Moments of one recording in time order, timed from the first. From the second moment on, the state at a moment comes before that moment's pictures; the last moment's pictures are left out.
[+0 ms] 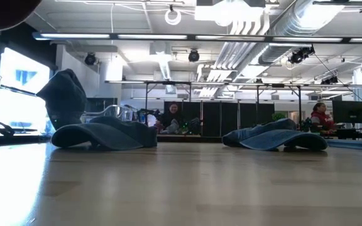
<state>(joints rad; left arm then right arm) -0.94 1.32 1.79 -1.57 -0.43 -0.62 0.27 1.41 1.42 -0.39 0.24 0.36</state>
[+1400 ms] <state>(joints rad) -1.33 1.00 1.12 -1.57 -0.64 -1.55 0.27 1.41 1.42 -0.38 0.27 0.47</state>
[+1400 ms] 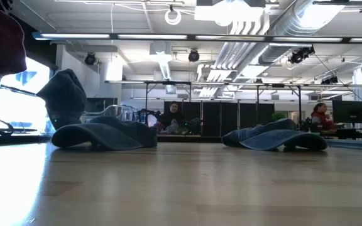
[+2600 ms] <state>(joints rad) -1.12 1.10 1.29 -1.53 -0.79 -1.67 0.11 1.47 1.42 -0.34 0.10 0.52</state>
